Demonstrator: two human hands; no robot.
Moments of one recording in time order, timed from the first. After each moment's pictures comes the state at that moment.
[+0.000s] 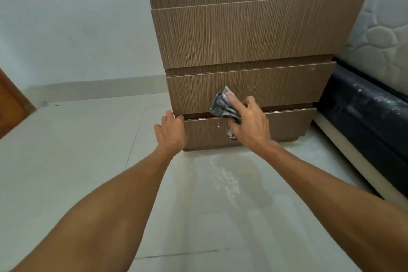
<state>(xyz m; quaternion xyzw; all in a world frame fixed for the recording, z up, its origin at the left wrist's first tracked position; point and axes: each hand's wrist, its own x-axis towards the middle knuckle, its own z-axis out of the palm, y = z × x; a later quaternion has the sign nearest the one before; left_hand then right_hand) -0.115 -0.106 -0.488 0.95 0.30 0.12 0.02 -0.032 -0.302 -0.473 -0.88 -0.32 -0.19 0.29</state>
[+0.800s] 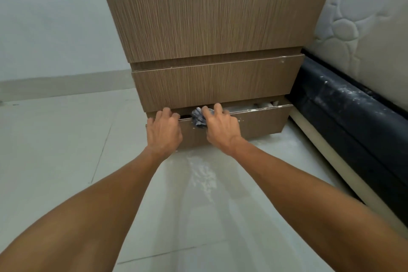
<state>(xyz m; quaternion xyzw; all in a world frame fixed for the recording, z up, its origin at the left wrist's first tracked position) -0.098 -0.152 -0.495 0.97 0.18 0.19 0.00 -0.019 -0.299 -0.502 -0.94 -0.31 -0.12 0.06</state>
